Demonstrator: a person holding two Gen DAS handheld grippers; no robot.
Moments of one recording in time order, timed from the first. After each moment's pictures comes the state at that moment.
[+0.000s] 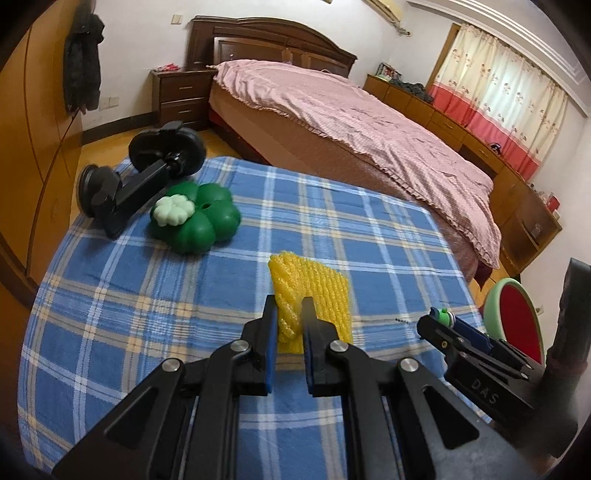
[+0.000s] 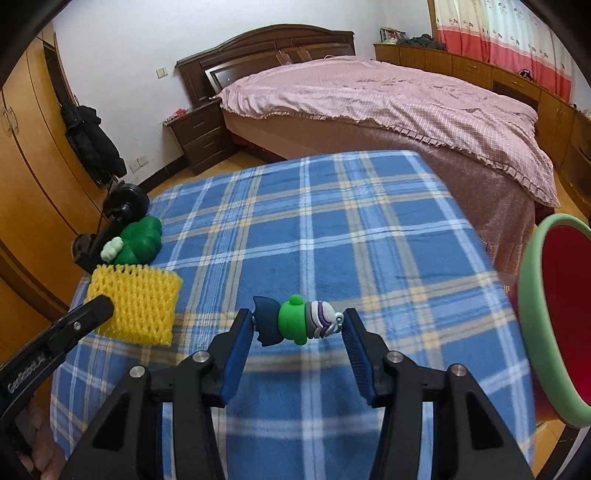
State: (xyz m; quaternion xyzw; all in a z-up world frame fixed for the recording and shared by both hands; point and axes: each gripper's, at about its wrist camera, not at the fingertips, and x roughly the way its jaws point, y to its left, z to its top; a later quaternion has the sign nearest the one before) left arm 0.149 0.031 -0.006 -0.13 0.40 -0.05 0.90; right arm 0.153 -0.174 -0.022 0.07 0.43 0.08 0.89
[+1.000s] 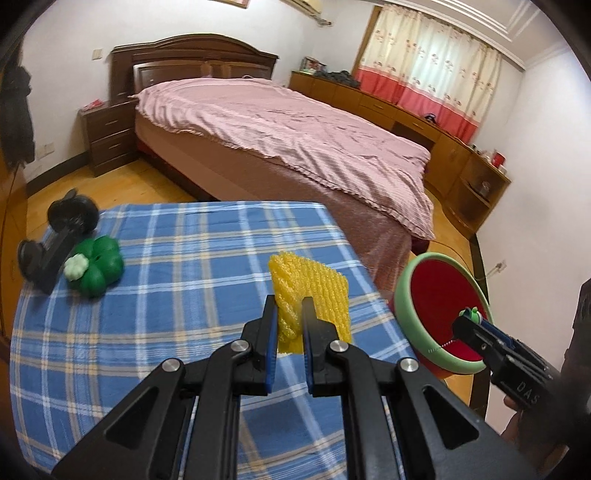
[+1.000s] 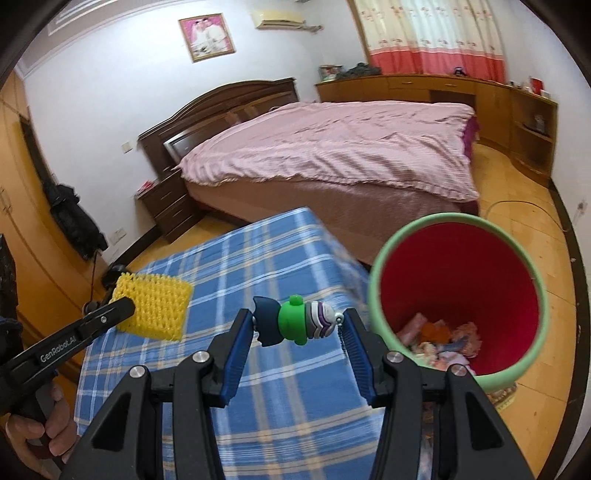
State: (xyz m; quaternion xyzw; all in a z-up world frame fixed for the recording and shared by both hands) left arm 0.132 -0.077 0.057 -0.07 0.38 -0.17 0.91; right arm 0.064 -0.311 0.050 0.15 0.35 -0.02 0.93
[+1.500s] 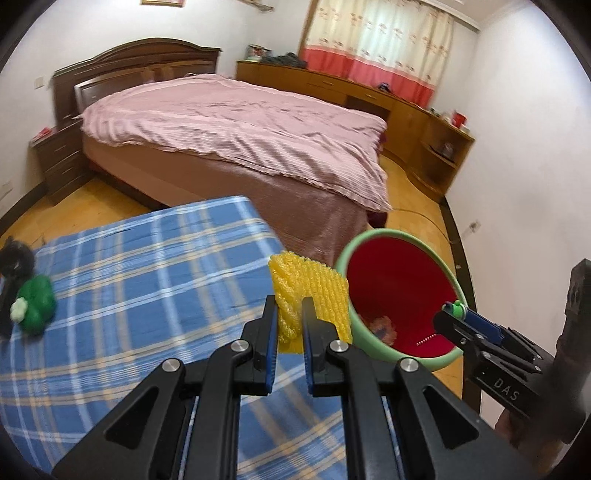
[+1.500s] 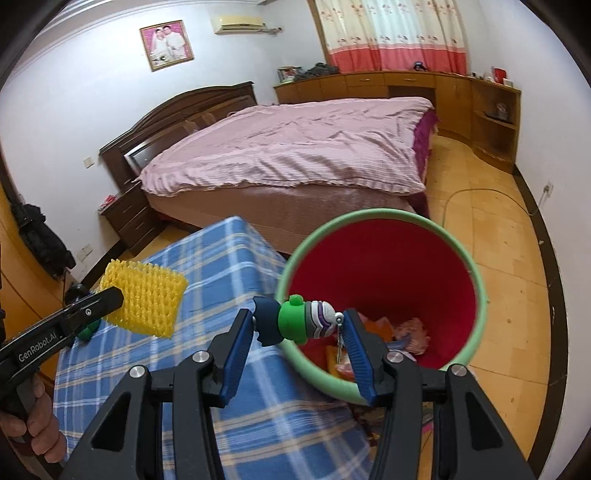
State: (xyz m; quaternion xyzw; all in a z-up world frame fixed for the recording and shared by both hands) left arm 0.137 -0.184 0.061 0.00 0.39 -0.26 0.88; right arm 0.048 -0.387 0.039 0.16 0.36 -0.08 0.92
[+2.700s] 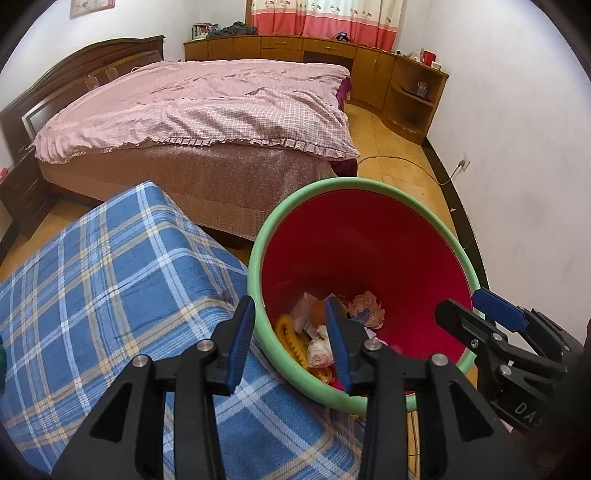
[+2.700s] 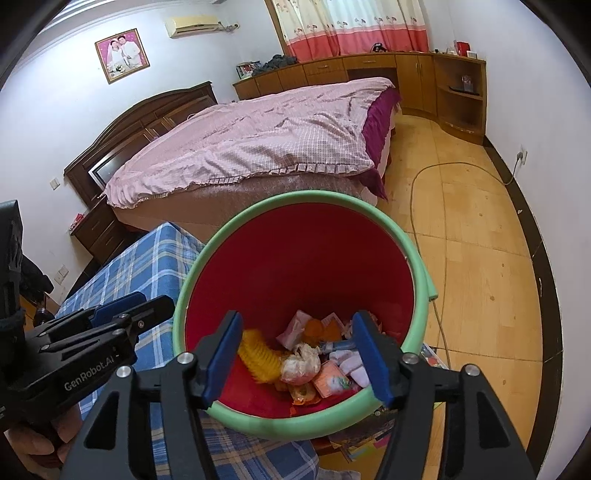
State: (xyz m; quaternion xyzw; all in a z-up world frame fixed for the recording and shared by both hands) left arm 0.157 -0.309 0.004 0.09 0.43 -0.29 0.85; right arm 0.048 -0.466 0.000 0.19 0.37 -0.13 0.90
